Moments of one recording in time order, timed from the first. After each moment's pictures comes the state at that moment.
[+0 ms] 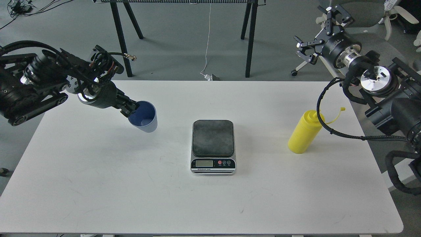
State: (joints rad) left arm -1.35 0.56 0.15 -0.96 1.87 -0.49 -0.49; right arm 1.08 -0.26 0.64 0.32 0.22 0.49 -0.06
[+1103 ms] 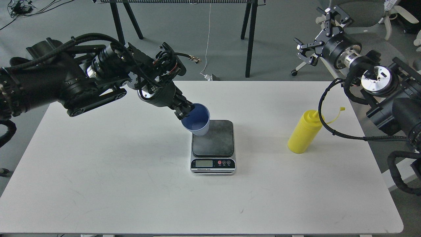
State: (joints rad) left arm -1.43 0.30 0.15 -0.97 1.85 -0.49 -0.49; right arm 1.08 -0.27 0.60 0.32 0.22 0.49 -0.06
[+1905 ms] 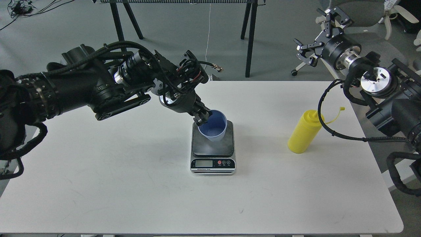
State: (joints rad) left arm -1.42 0.16 0.16 -0.87 1.85 -0.49 -0.49; right arm 1.08 -0.27 0.61 0.32 0.22 0.49 -0.06
